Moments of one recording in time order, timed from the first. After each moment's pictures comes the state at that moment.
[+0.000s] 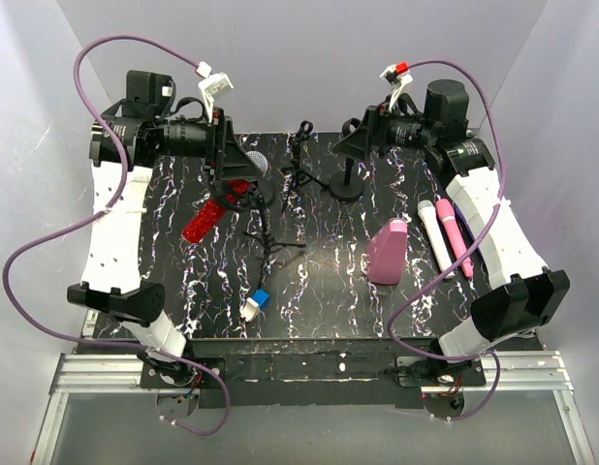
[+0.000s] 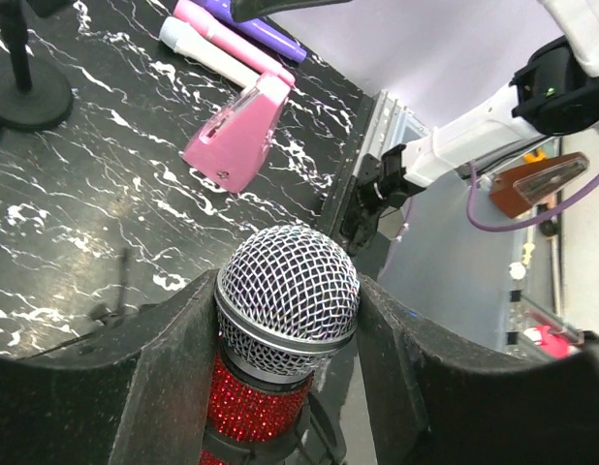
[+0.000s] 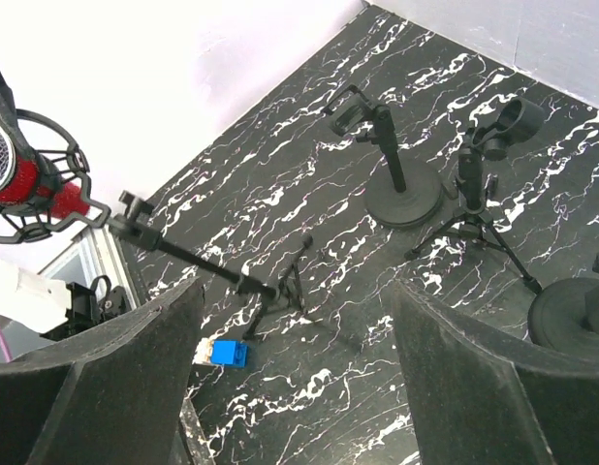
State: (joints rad) left arm -0.19 1.66 2.27 -1.34 1.08 0.13; right arm 0.30 1.53 1.70 -0.42 -0.80 0.23
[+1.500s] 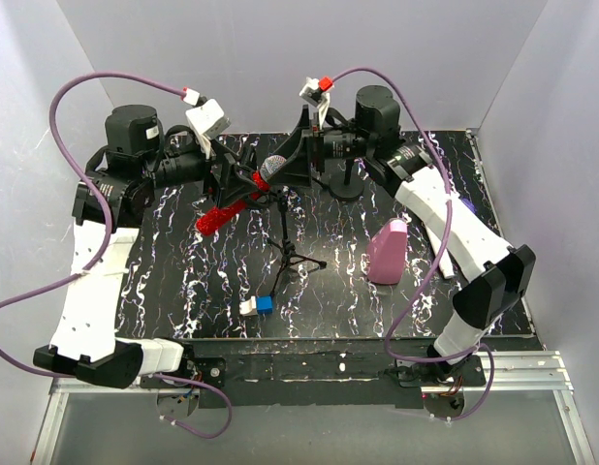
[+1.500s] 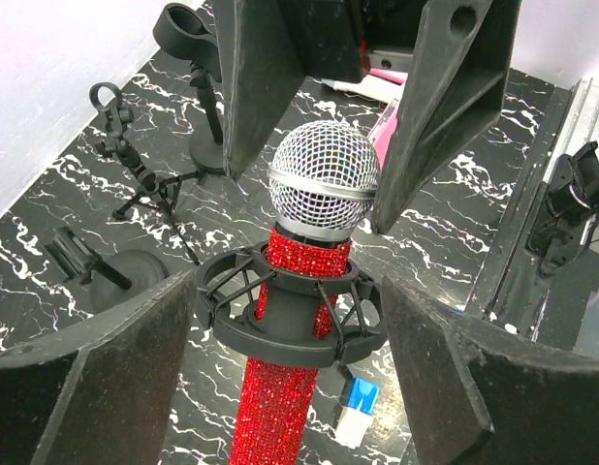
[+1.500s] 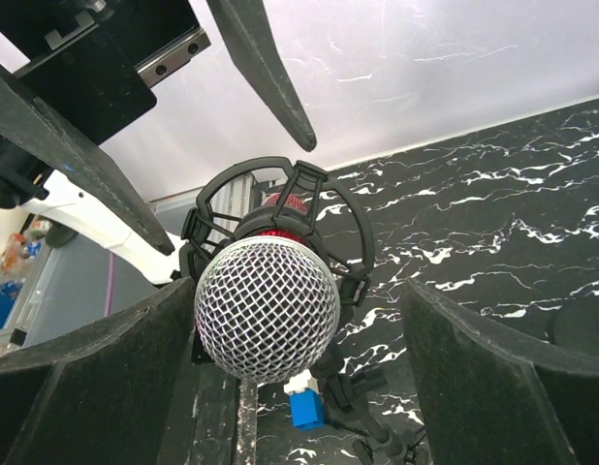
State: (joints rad) left arm -0.28 1.29 1.85 -0.95 0.72 0.29; right arm 0.63 1.66 1.80 -0.19 -0.98 0.28
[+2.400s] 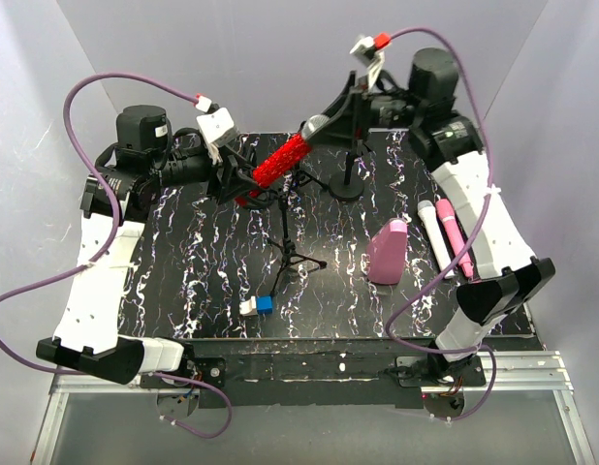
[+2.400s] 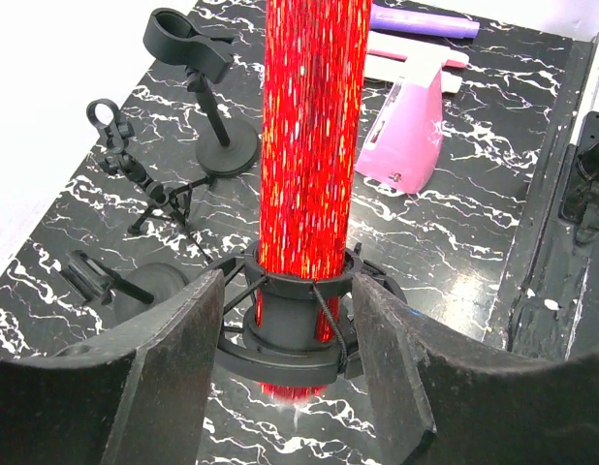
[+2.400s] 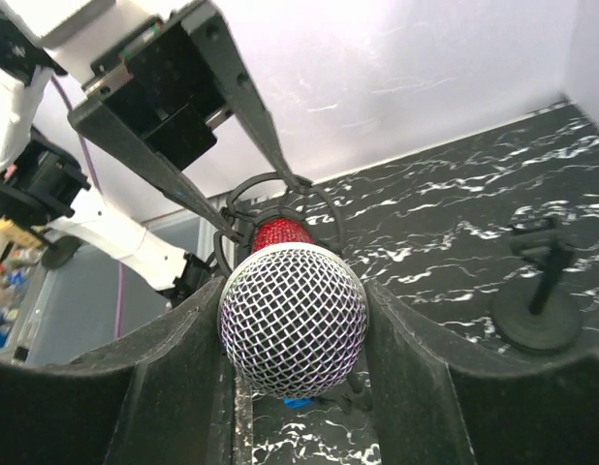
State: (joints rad) left arm -0.28 1.32 1.82 -0.97 0.75 0.45; right arm 0.48 1.67 2.02 -0.39 -1.07 0.28
